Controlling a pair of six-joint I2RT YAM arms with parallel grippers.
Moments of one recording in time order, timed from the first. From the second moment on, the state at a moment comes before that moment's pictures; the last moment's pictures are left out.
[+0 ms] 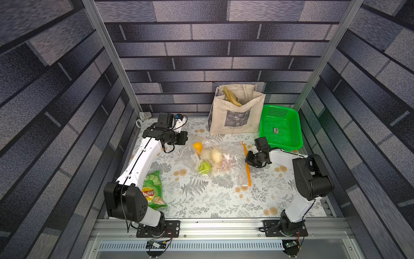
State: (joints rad) left arm -0.14 1.48 1.42 -0.83 0.37 -0.03; right arm 0.26 1.75 0.95 -0.34 -0.31 0.65
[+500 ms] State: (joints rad) left arm -0.10 1.62 1.32 -0.88 0.21 0.02; right arm 0.28 1.64 0.92 -0.39 -0.36 0.63
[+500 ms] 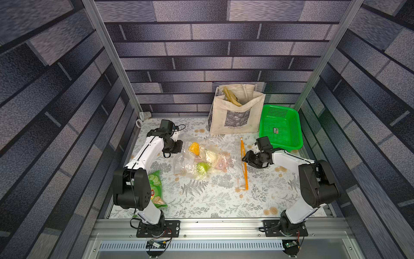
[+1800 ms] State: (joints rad) left arm -0.06 1.72 1.32 -0.88 0.21 0.03; right arm 0.29 1.69 0.92 -0.38 -0.42 0.67
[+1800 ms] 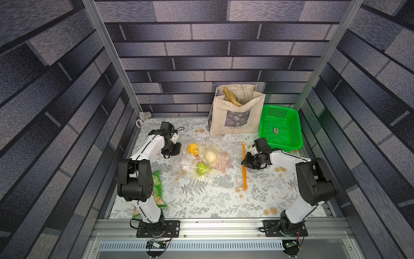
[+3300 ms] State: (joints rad) left arm 0.01 1.73 1.44 -0.84 0.26 0.02; right arm 0.30 1.33 0.85 -0.21 -0.53 0.64
